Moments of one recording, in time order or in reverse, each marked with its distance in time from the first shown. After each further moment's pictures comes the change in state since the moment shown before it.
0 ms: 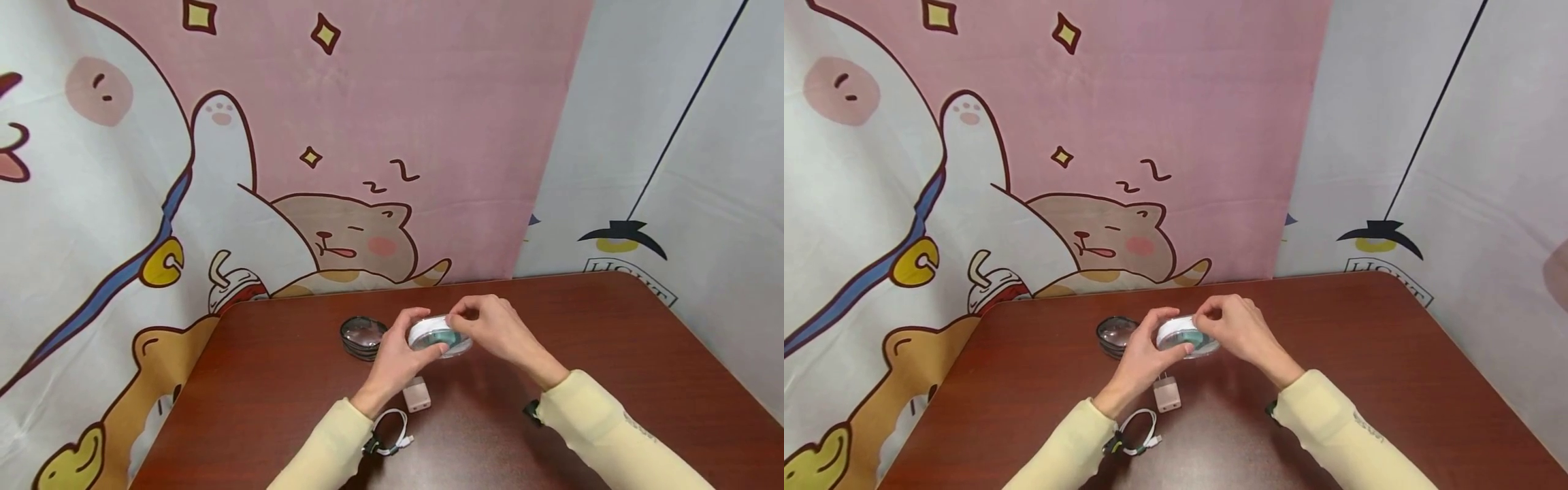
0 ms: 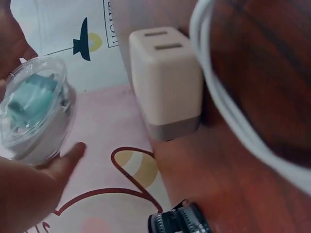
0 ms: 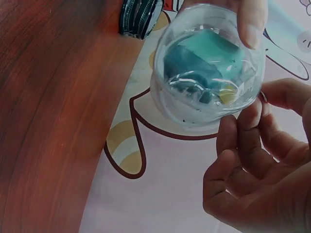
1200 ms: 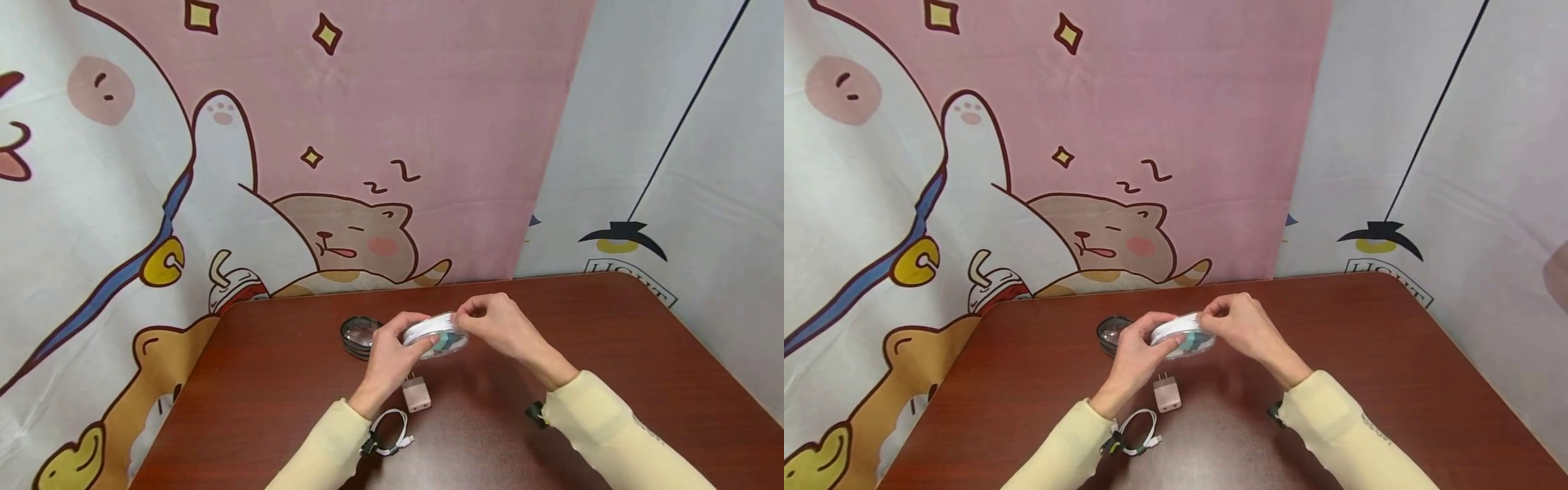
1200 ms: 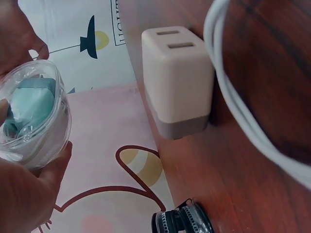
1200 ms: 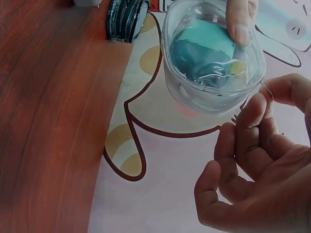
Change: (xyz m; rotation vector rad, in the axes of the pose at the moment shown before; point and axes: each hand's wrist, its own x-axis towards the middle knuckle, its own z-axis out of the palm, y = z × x) left_hand -0.001 0.003 -0.003 -0.028 0.133 0.065; right_hand -0.002 0.002 -0.009 0.074 0.005 0.017
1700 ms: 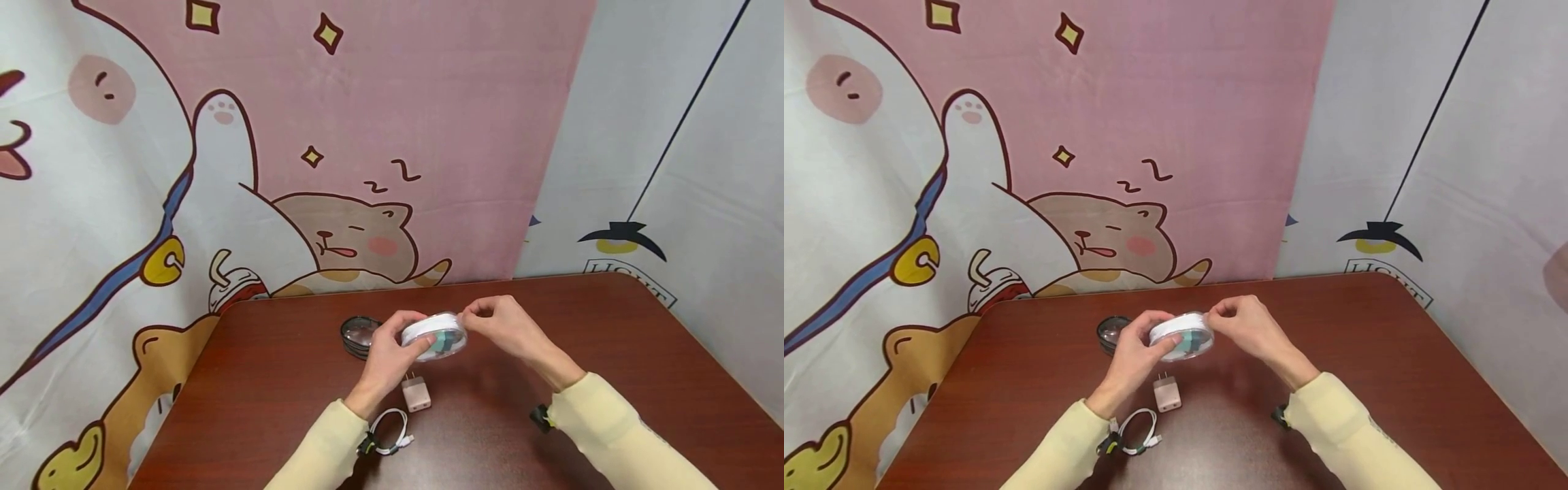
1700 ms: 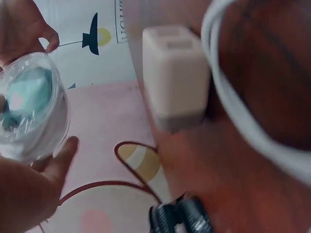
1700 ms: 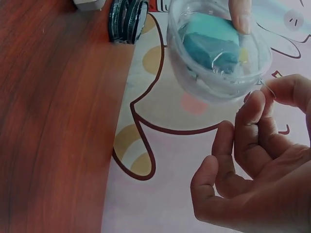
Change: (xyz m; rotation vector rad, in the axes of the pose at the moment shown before) left_hand -0.001 -0.002 -0.005 -0.100 -0.054 -0.043; right_hand -0.004 0.010 -0.003 0.071 -0.021 0.041
